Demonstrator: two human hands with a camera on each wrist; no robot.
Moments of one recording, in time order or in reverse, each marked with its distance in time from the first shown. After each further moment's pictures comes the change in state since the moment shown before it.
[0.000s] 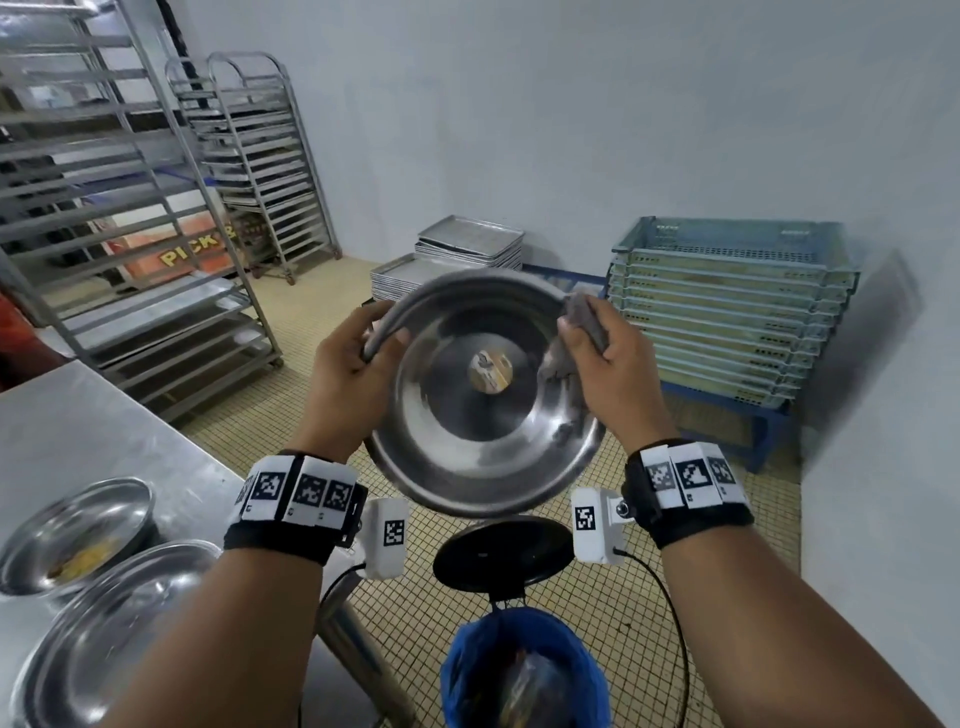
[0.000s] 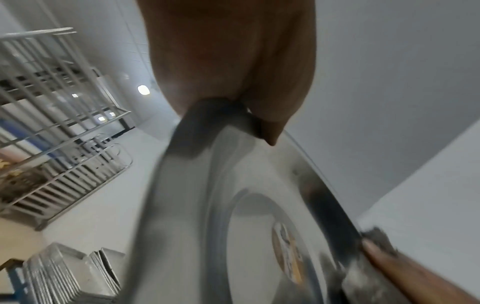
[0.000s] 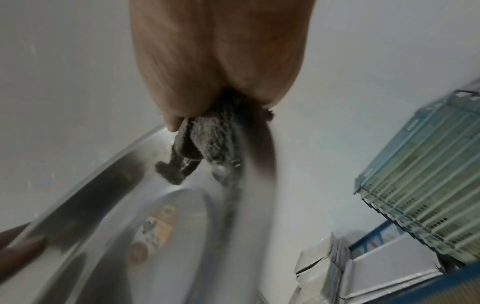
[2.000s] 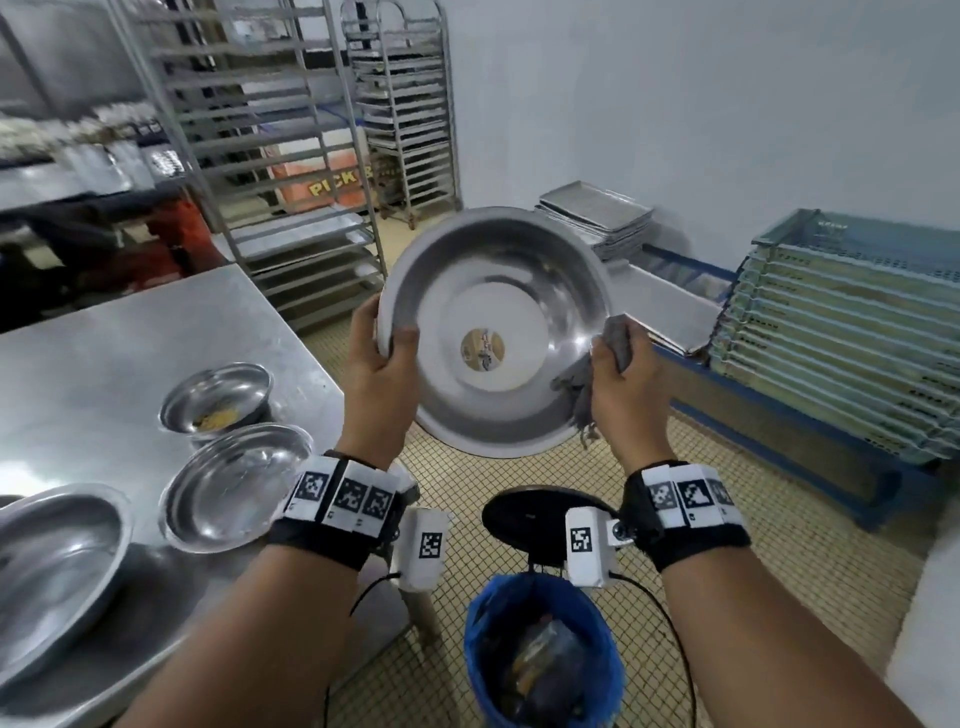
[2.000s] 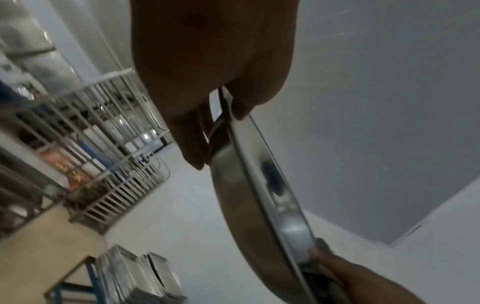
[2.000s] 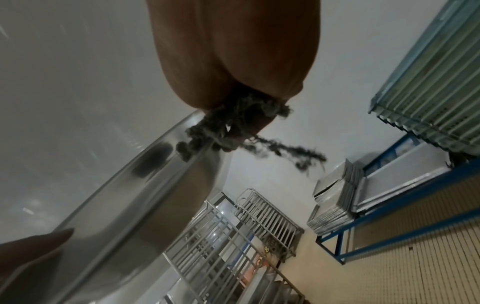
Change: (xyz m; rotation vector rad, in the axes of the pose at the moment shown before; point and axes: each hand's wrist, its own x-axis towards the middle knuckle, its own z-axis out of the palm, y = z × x) left_hand -0.071 -0.009 -0.012 -0.090 0.522 -0.199; right_hand -0.038 0.003 0.059 0.162 -0.117 0.241
